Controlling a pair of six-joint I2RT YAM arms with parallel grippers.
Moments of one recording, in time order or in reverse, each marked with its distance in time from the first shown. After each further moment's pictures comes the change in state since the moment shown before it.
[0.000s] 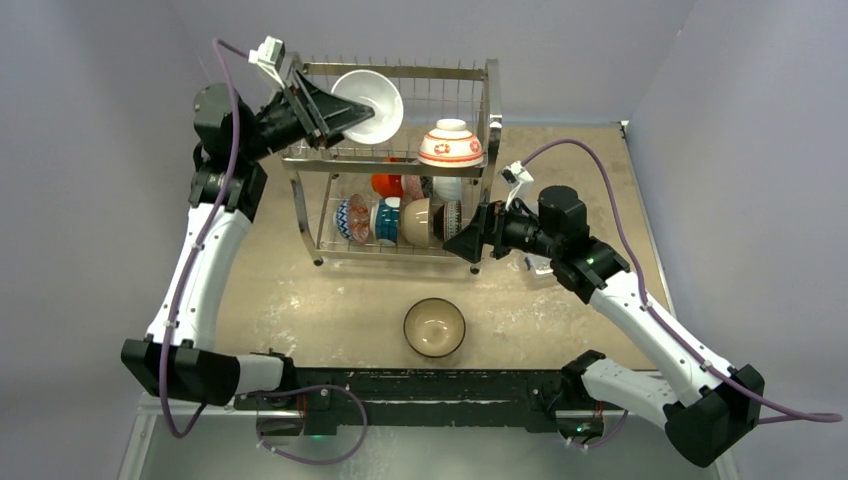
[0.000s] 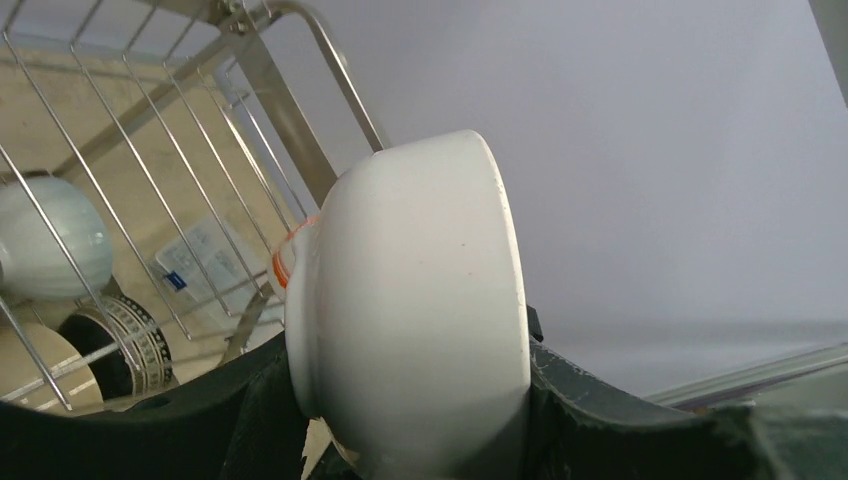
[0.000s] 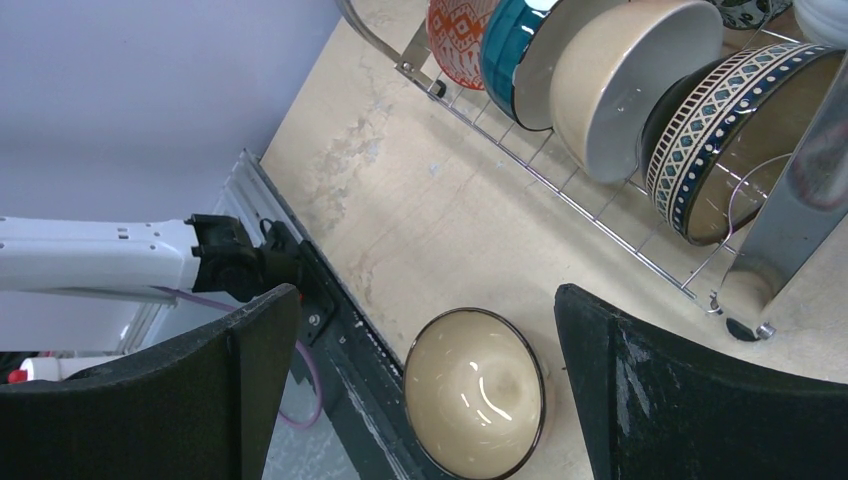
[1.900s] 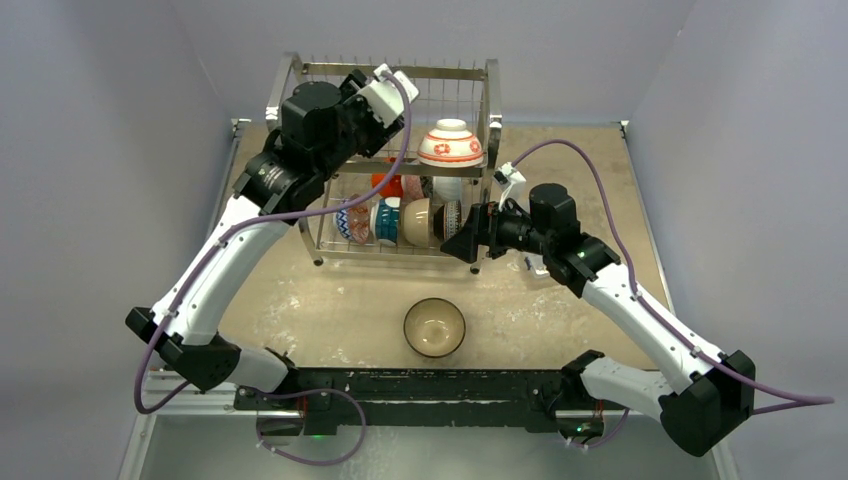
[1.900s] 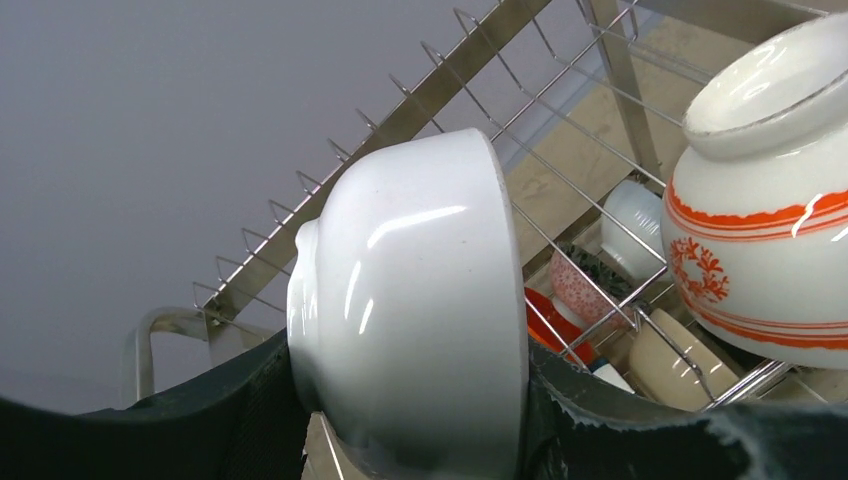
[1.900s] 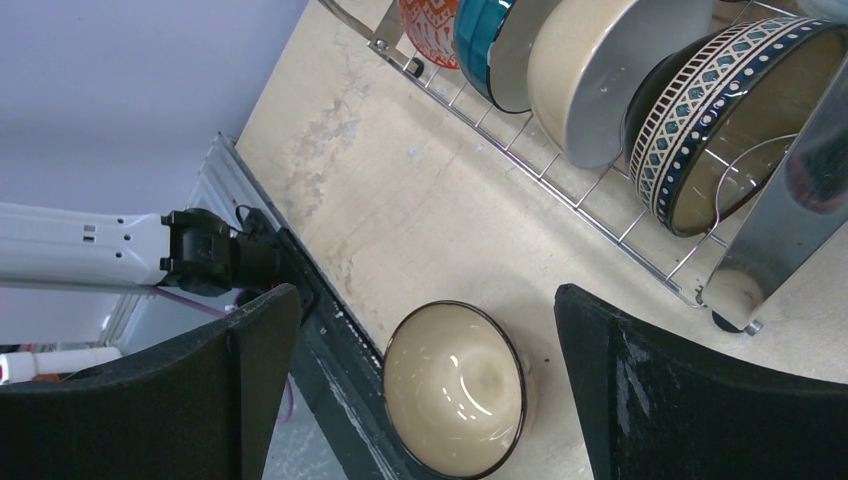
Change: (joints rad) left arm -0.490 0.148 0.356 -0.517 -1.011 1.647; right arm 0.000 0.059 0.000 -0.007 0.001 -0.034
